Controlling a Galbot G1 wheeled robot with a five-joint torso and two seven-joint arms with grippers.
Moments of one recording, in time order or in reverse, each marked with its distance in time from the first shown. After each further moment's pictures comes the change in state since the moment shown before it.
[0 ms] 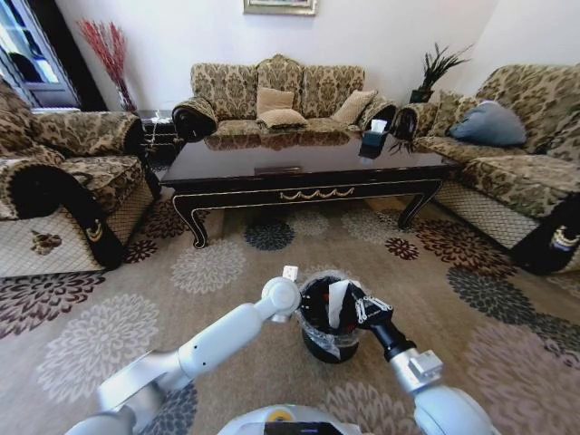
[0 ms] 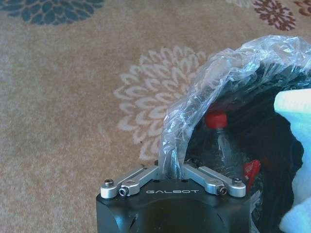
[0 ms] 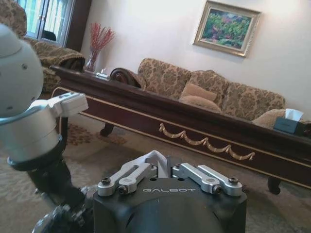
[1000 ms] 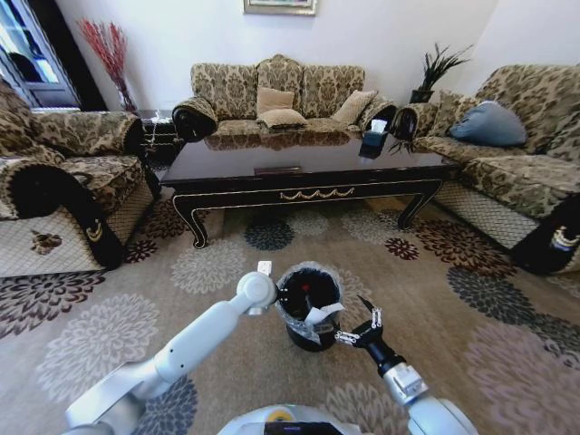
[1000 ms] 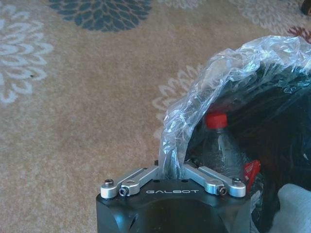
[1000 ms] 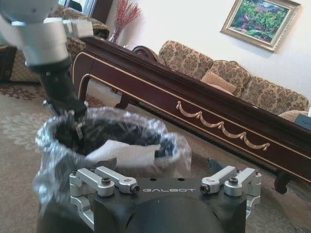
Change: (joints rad) left arm 0.058 0.116 -0.163 -0.053 -0.025 0.003 0.019; right arm -0.023 0.002 -0.021 -0.128 -0.158 0.079 -0.042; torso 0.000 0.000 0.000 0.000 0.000
